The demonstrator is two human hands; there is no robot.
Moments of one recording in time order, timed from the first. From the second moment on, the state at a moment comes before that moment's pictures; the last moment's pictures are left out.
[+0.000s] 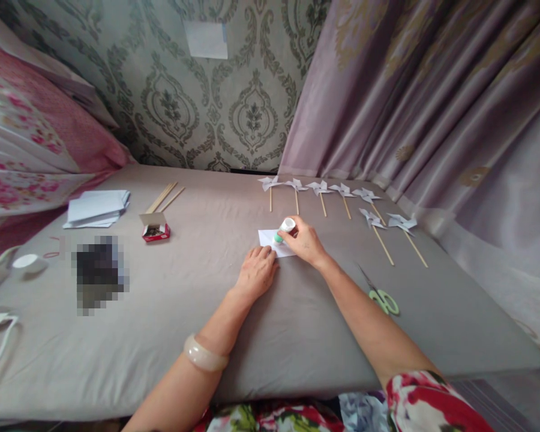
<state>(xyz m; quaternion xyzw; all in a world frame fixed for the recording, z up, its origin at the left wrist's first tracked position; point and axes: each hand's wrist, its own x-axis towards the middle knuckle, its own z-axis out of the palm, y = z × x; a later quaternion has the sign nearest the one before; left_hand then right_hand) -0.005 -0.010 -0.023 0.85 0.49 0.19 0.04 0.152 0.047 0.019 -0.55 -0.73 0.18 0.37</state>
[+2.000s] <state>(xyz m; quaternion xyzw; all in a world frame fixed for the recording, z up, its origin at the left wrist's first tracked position) 0.002 -0.009 -0.026 0.84 0.52 0.14 0.02 0.139 0.053 0.022 -0.57 -0.77 0.10 0.26</state>
